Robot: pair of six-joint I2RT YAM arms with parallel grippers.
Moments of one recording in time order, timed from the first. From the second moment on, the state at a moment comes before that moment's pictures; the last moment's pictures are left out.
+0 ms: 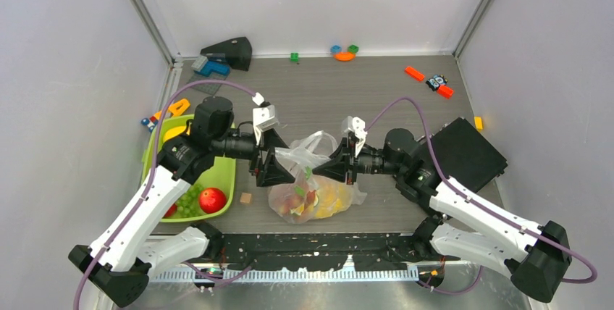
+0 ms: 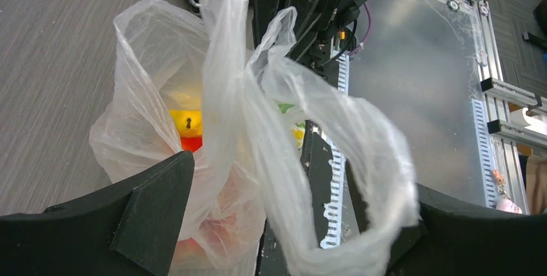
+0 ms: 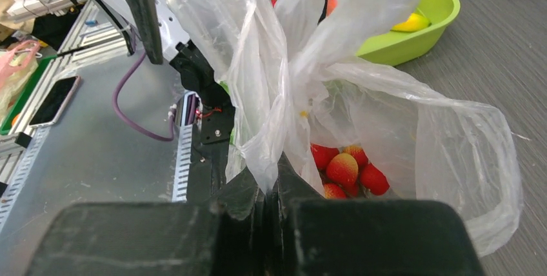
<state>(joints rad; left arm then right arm) -0.57 0.97 1.15 -0.70 0.89 0.10 0.78 0.92 0.67 0.21 -0.67 0.20</state>
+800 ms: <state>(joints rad) -0.57 1.05 1.16 -0.55 0.74 -0.09 0.78 0.89 0.68 0.07 -0.60 0.09</state>
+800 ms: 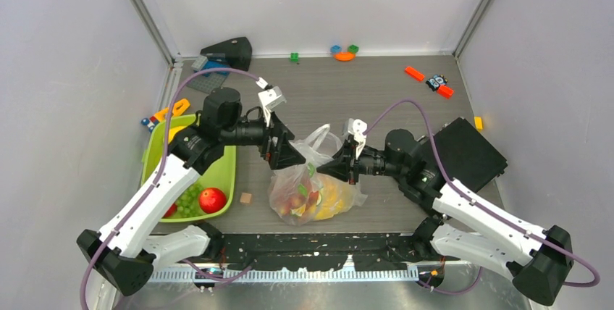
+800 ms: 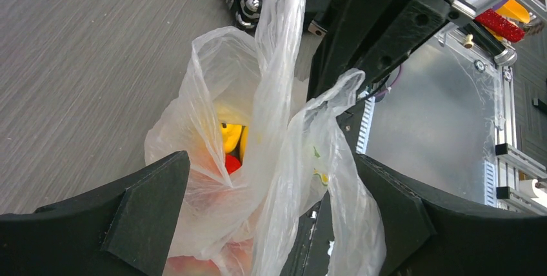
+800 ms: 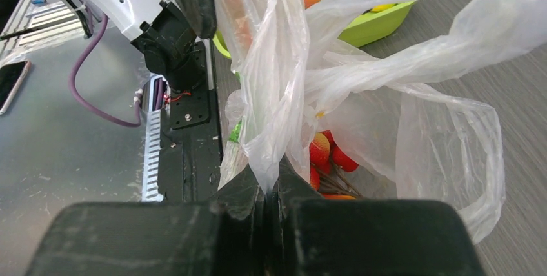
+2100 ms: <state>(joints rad) -0.61 1.21 1.24 -0.50 0.84 -0.08 0.78 0.80 0.68 -0.02 -0.46 0.03</state>
